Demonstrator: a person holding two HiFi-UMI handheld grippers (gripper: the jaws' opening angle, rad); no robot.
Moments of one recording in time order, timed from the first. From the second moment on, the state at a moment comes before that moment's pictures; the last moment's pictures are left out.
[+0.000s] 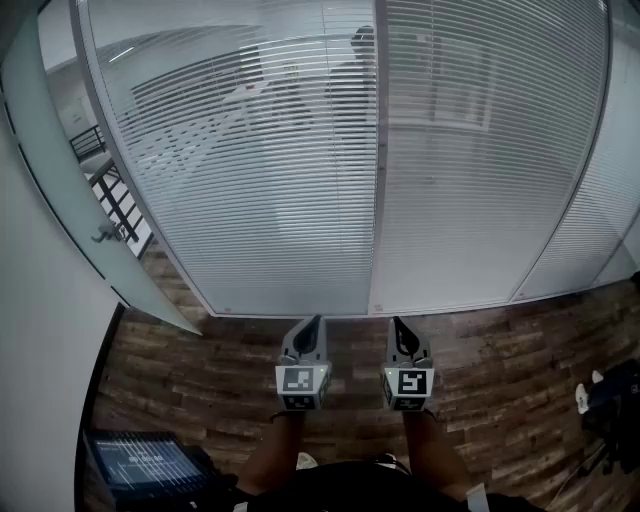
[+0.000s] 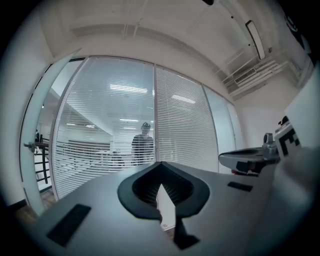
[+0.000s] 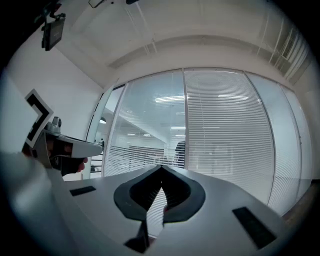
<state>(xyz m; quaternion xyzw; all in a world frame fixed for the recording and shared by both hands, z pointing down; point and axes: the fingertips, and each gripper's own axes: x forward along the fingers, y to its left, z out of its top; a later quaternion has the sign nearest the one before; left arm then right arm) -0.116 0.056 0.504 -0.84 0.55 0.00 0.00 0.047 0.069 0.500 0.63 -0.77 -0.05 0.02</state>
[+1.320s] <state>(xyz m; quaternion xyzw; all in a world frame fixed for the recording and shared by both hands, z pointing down) -0.054 0.053 0.507 -0.82 0.57 -0.02 0.02 0.078 0.065 0.490 0.58 -0.81 -0.08 0.00</state>
